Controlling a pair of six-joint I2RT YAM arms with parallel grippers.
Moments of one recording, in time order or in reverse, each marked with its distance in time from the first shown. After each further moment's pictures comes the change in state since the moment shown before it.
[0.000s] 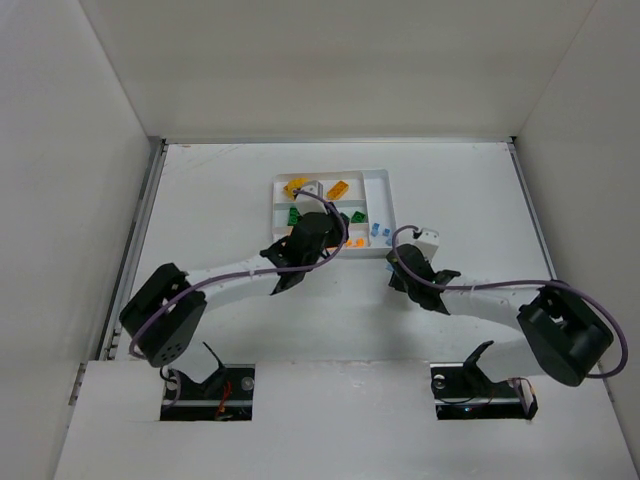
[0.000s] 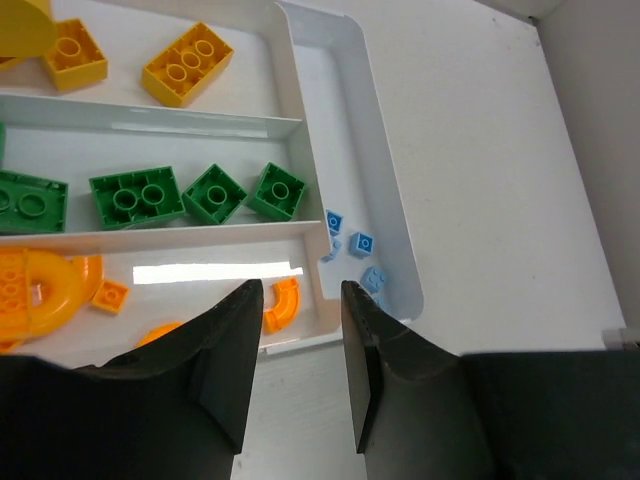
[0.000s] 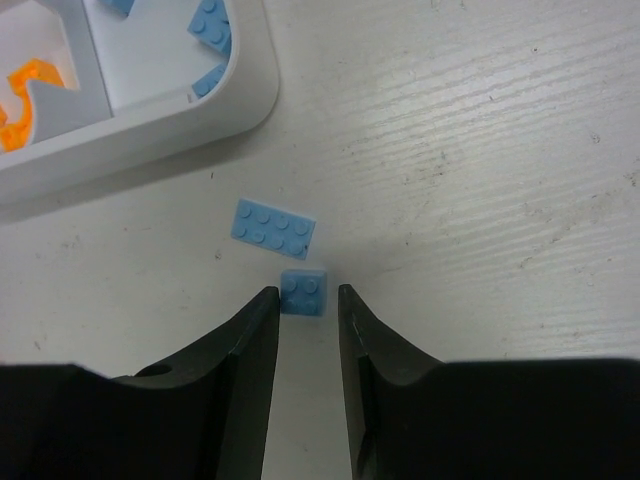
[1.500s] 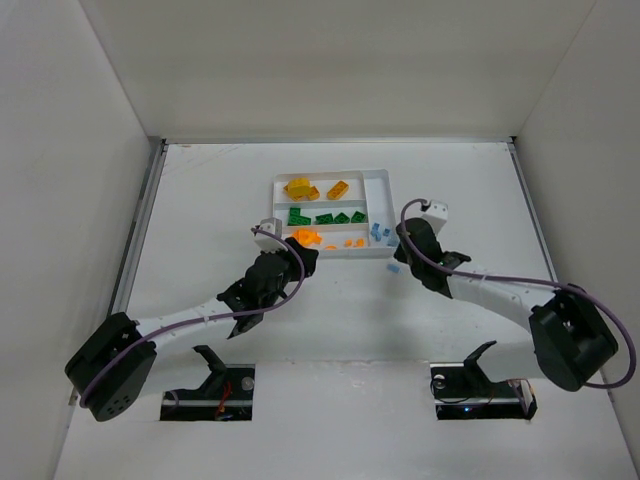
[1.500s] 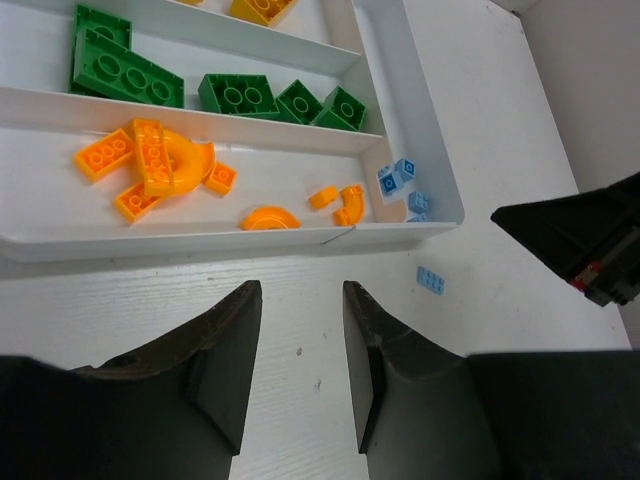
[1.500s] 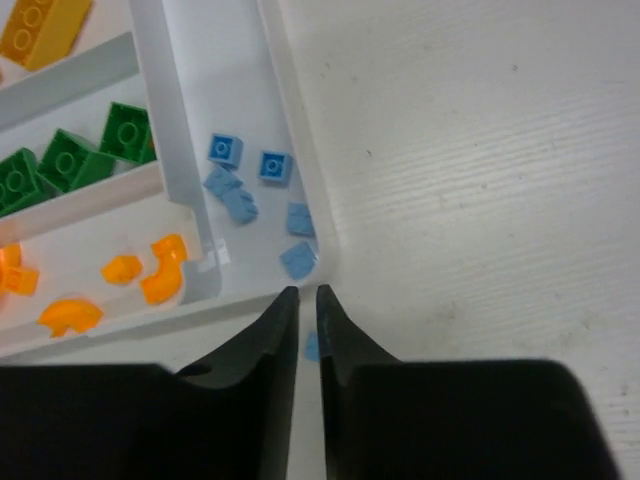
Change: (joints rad) left arm 0.032 -0.443 -0.513 0.150 0.049 -0.022; right arm -0.098 0.015 0.200 0.007 0.028 -0.138
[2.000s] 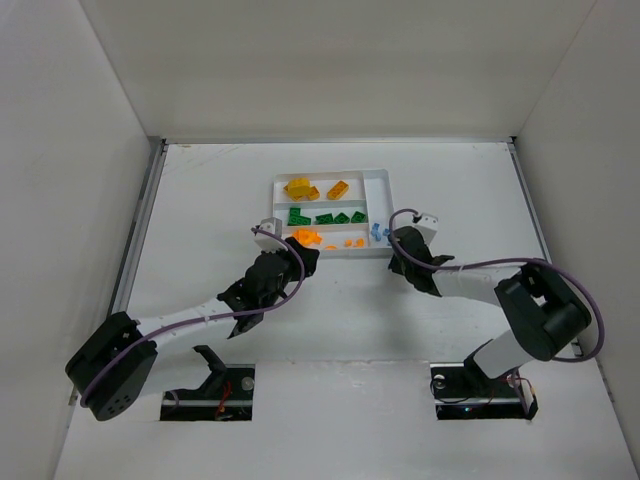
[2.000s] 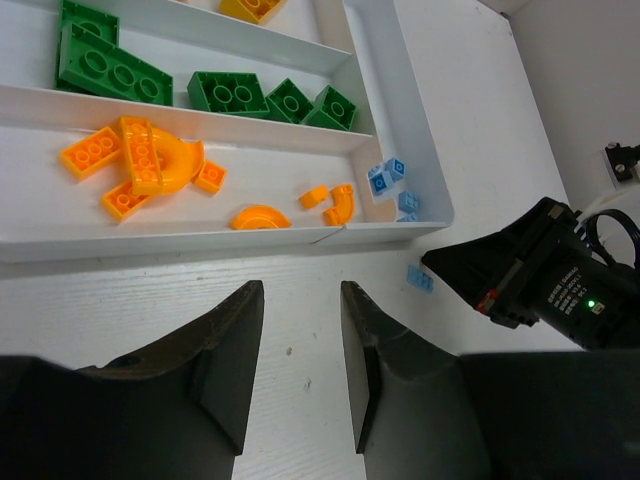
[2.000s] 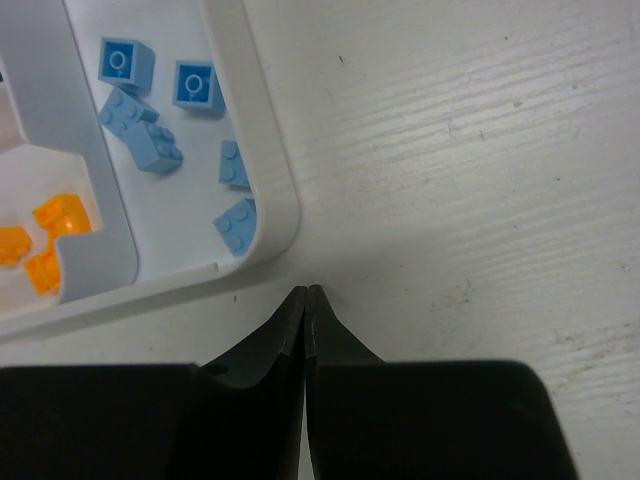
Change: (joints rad) left arm 0.002 0.005 0.000 0.013 0.016 -0.019; right arm -0.014 0.150 -0.097 0.100 -0.066 0.082
